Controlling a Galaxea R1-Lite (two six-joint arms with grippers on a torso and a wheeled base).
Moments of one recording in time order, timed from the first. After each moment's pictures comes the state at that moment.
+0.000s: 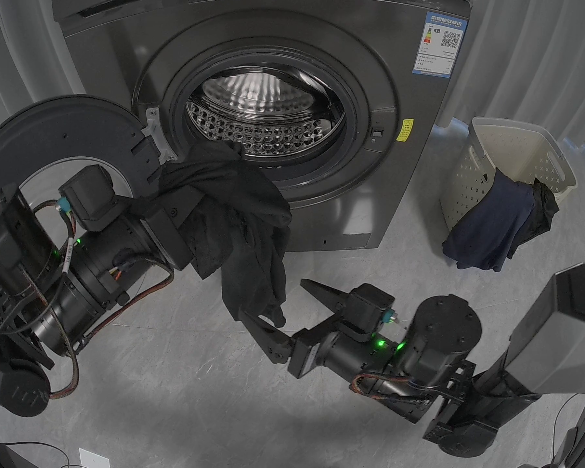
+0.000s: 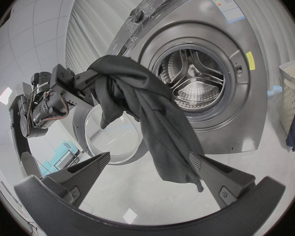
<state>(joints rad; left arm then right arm) -0.60 1.51 -0.55 -1.23 -0.04 -0.23 0.94 2.07 -0.64 -1.54 -0.13 0.23</state>
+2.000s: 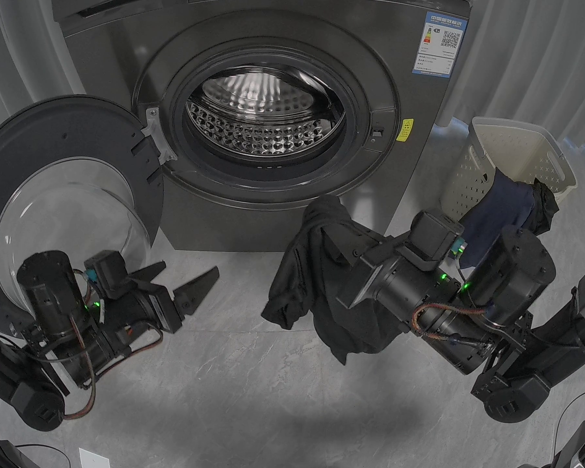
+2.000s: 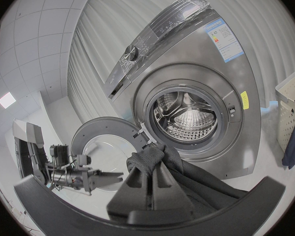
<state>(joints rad) -0.44 1.64 -0.32 -1.25 -0.03 -0.25 0.84 1.88 -0.66 -1.50 -0.09 0.21</state>
